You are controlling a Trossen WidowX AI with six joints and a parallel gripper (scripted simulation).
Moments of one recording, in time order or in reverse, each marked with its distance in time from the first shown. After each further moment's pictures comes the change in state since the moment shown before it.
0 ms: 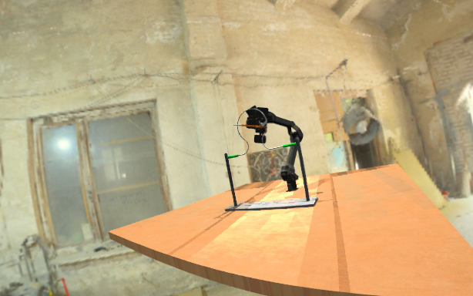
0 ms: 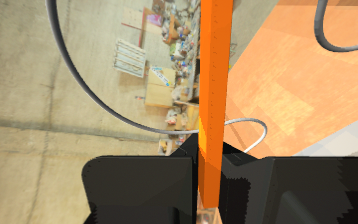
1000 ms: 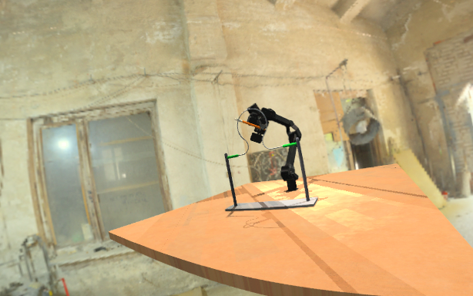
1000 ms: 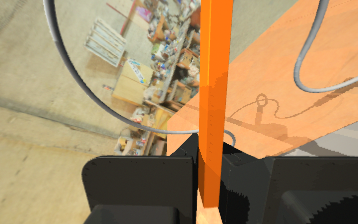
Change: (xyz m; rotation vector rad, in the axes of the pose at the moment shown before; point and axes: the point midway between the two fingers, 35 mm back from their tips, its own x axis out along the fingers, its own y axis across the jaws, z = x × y) arm 0.001 -0.009 0.001 -0.276 -0.037 -0.164
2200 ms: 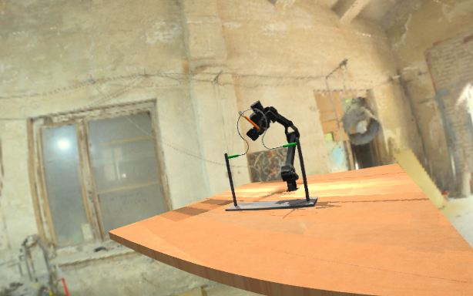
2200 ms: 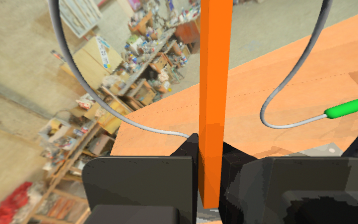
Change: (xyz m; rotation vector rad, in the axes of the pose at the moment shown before) arm 0.000 -0.011 0.003 -0.374 -0.053 -0.216
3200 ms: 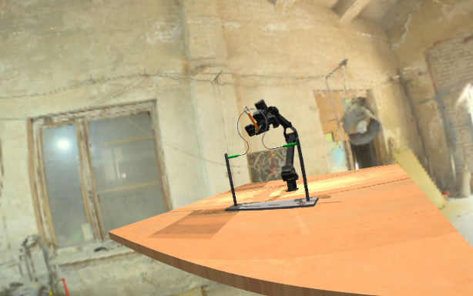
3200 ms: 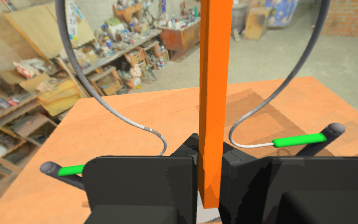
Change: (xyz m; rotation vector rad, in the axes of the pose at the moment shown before) arm -0.001 -0.009 0.003 -0.326 -0.048 -0.188
